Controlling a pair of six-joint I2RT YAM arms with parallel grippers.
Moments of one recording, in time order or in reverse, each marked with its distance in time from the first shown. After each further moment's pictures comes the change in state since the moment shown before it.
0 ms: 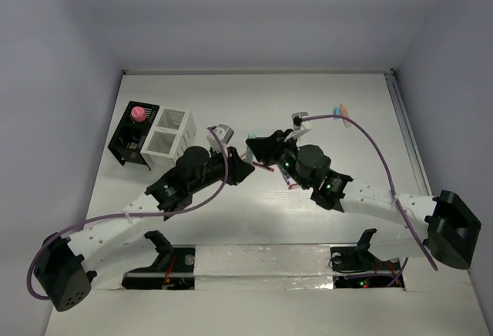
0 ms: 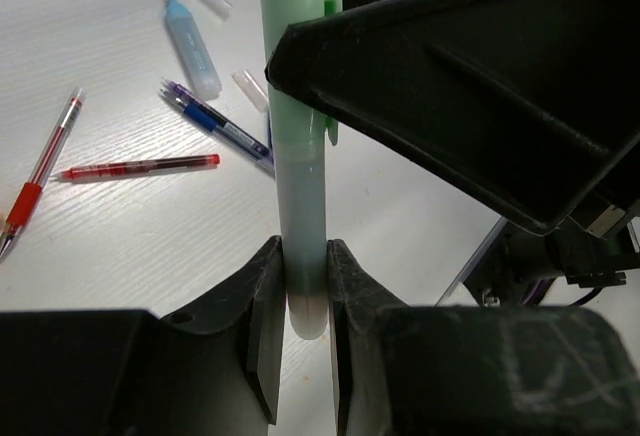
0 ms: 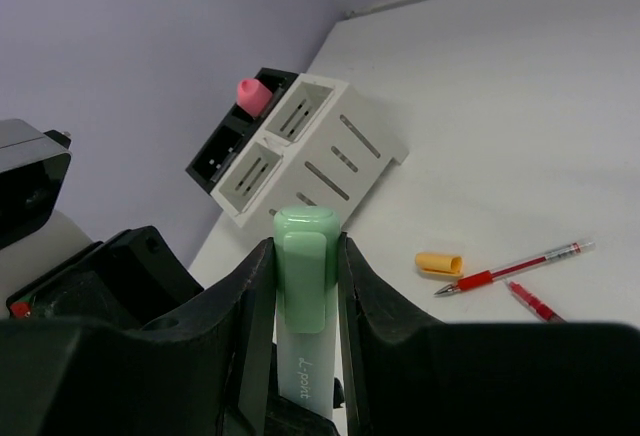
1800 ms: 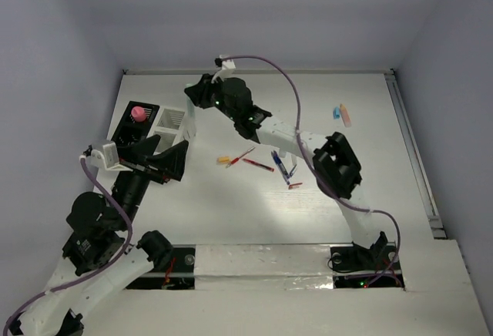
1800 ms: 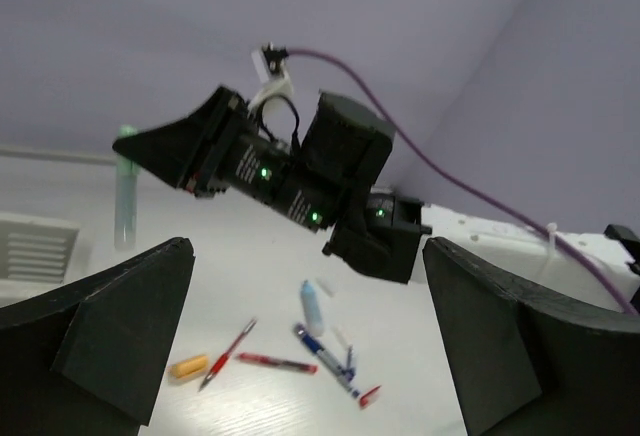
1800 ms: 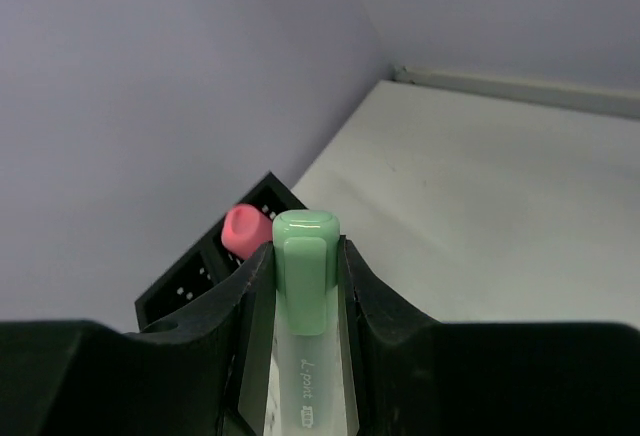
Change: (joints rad) left arm 0.026 -0.615 0.215 -0.277 -0.459 0.154; right arm -0.142 0.937 1.121 -0.120 -0.249 -0.137
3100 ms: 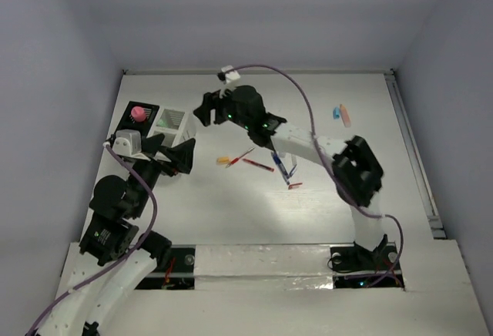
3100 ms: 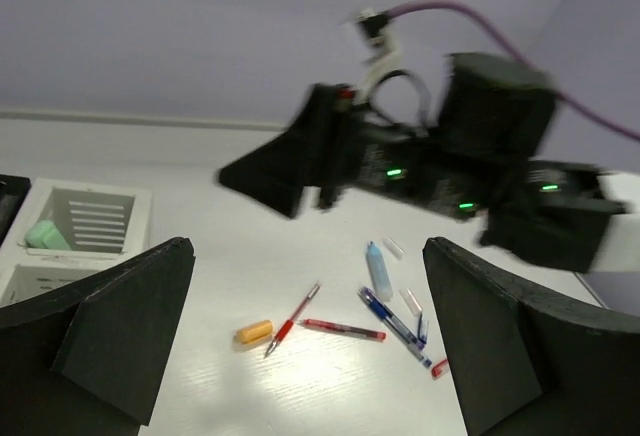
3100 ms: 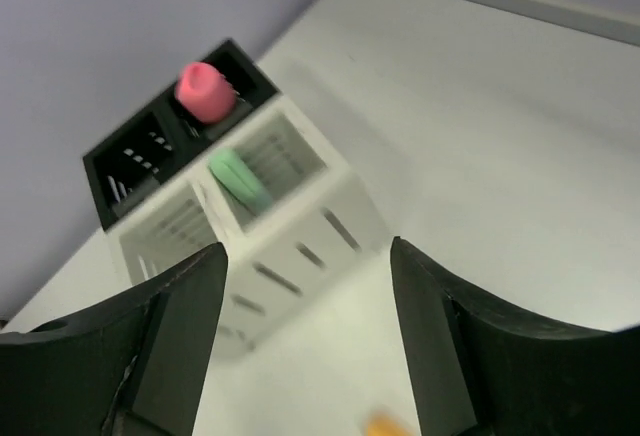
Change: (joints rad) left arm 0.258 0.063 -0.078 -0.024 0.187 0.059; right arm 0.005 -0.076 -0.122 -0.091 -0.072 -0.179
